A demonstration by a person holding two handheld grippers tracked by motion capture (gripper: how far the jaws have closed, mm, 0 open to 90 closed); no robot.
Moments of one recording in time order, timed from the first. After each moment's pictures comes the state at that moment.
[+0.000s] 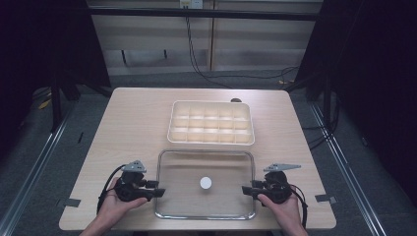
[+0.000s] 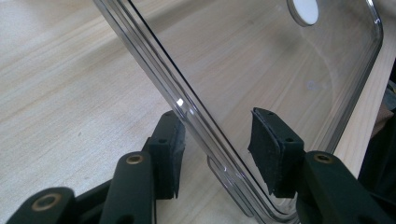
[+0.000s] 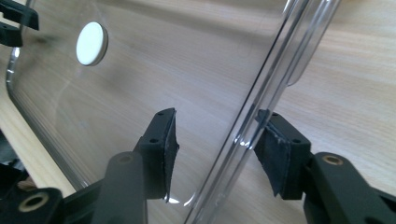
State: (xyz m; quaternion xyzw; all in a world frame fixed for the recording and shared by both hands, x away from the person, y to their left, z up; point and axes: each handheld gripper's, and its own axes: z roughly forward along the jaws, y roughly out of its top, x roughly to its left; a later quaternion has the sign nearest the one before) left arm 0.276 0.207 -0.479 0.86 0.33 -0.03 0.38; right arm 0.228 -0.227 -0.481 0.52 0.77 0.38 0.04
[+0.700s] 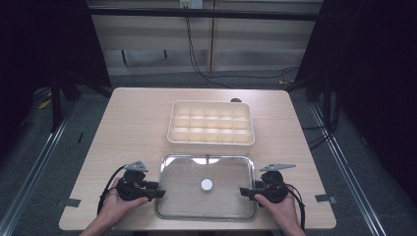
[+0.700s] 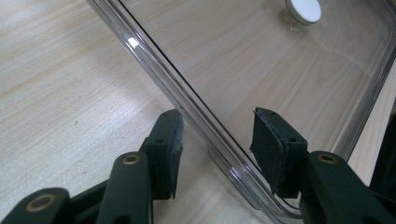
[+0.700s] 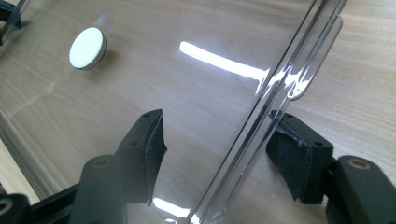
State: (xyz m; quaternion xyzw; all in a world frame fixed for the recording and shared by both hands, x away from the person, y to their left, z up) left arm 0.282 0.206 -0.490 0.86 0.35 -0.05 0.37; right arm 0.233 -0.222 -0.491 0.53 0.77 0.36 0.04
